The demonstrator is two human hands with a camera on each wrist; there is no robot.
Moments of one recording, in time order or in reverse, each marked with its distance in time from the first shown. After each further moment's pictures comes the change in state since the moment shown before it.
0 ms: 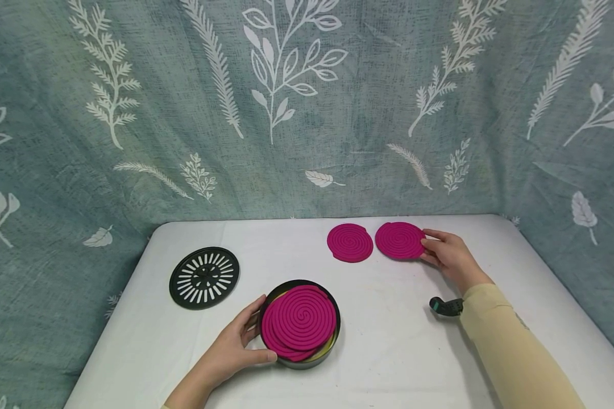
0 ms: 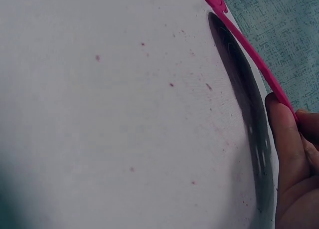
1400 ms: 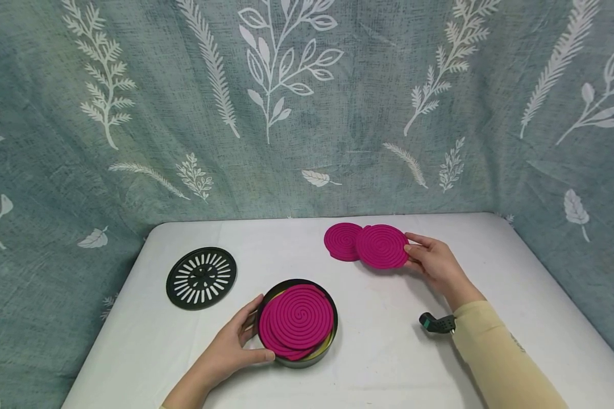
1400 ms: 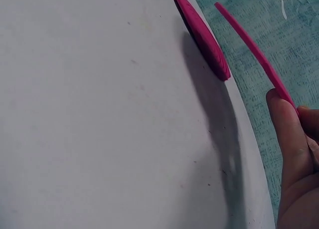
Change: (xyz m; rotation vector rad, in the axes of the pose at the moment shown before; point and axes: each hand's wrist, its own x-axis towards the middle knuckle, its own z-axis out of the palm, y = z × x) left_hand -0.001 0.001 0.000 0.012 -0.013 -0.012; right_hand -0.045 -0.003 0.032 0.087 -0.128 -0.164
